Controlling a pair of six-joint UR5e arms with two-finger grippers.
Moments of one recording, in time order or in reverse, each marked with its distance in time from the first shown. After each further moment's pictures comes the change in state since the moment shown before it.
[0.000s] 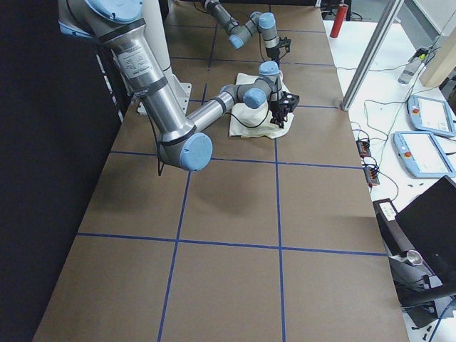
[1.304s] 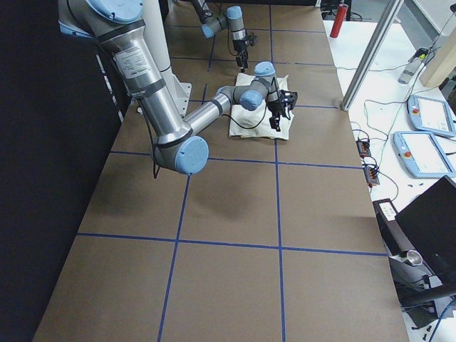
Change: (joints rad) left arm 0.194 0.405 -0.367 -0.225 0.006 -0.121; right arm 0.004 -0.030 0.050 0.035 -0.030 -0.110
